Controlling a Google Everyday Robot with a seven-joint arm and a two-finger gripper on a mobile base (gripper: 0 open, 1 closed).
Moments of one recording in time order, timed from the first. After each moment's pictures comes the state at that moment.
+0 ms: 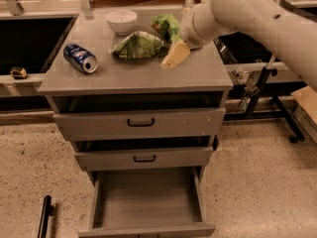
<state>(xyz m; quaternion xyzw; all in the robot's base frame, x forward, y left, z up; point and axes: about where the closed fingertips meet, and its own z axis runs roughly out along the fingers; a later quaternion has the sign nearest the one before) 0.727 -0.062 0.928 -0.55 0.70 -0.04 0.45</state>
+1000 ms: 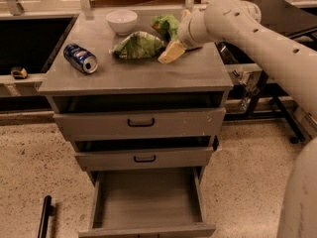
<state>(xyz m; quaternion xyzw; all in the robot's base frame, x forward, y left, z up) 0.802 -0.056 0.900 -0.52 0.69 -0.03 0.50</state>
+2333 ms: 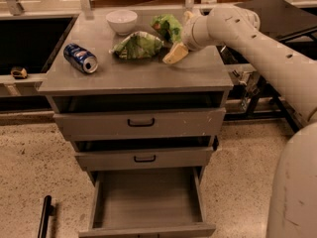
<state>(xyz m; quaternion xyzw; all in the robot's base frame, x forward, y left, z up) 0.830 -0.074 0.883 -0.52 0.68 -0.05 0.51</state>
